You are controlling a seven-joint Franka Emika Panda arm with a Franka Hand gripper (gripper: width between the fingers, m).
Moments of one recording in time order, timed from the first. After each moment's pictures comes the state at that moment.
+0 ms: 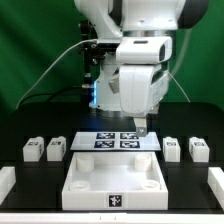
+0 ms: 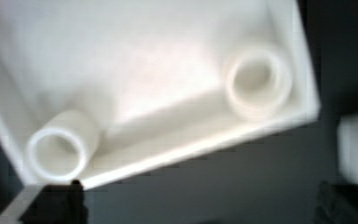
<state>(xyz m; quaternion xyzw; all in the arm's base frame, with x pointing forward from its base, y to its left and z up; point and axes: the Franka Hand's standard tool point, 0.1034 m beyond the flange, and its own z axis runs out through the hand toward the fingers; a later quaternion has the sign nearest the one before) 0.488 0.028 0.091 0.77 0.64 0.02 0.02</state>
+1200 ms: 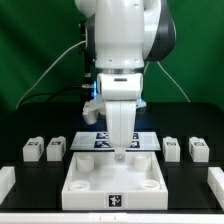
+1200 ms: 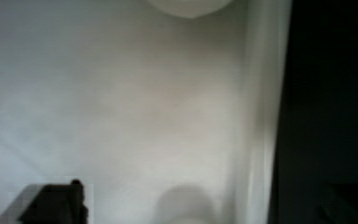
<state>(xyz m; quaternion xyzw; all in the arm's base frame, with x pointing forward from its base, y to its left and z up) 0.451 -0.012 0.023 0.71 0.71 0.02 0.02</state>
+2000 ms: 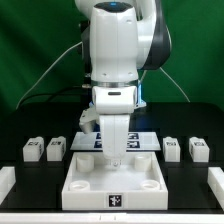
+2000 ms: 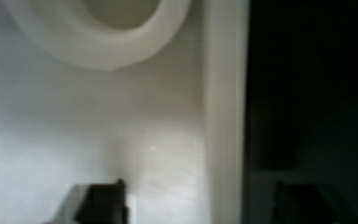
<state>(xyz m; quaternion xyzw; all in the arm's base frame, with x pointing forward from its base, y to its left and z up) 0.442 -0.017 0.009 0.71 0.70 0.01 0.00</state>
